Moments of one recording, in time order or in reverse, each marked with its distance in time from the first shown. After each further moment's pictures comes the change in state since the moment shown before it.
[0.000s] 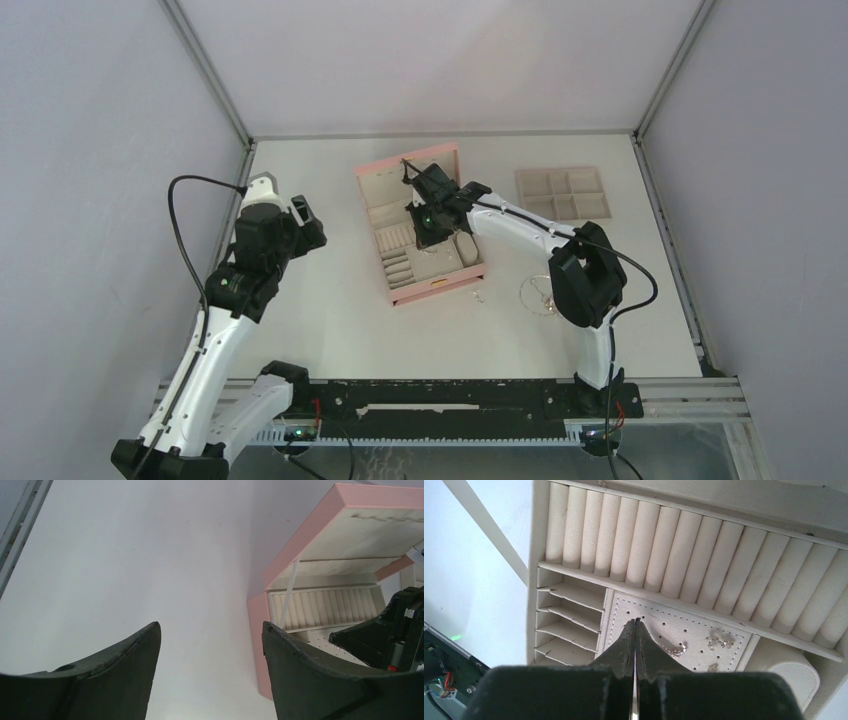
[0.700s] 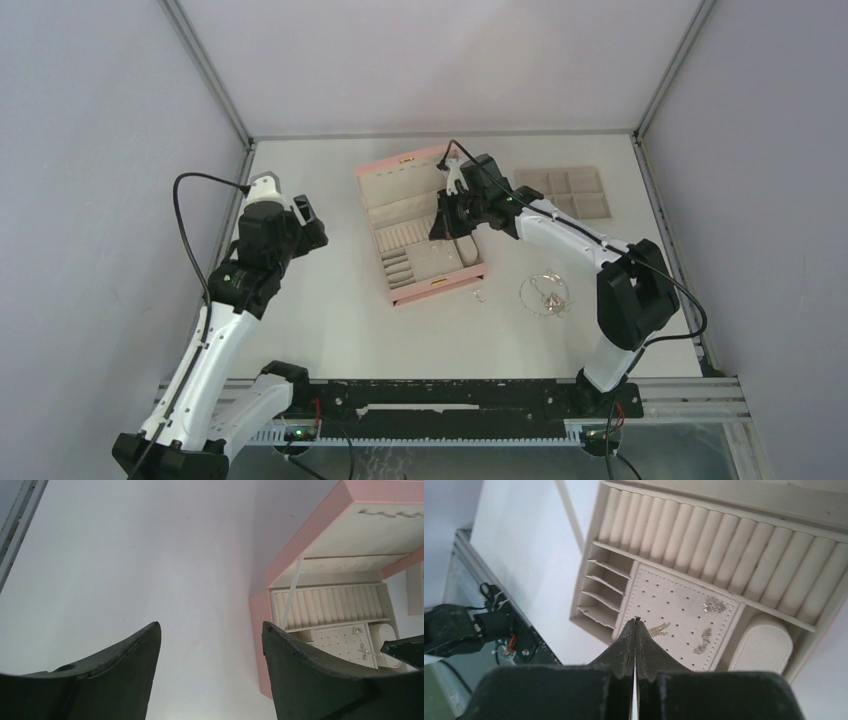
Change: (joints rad) left arm 0.000 0.023 0.000 0.000 0.002 0.000; right arm -0.143 -0.252 -0.279 0.229 -0.277 0.013
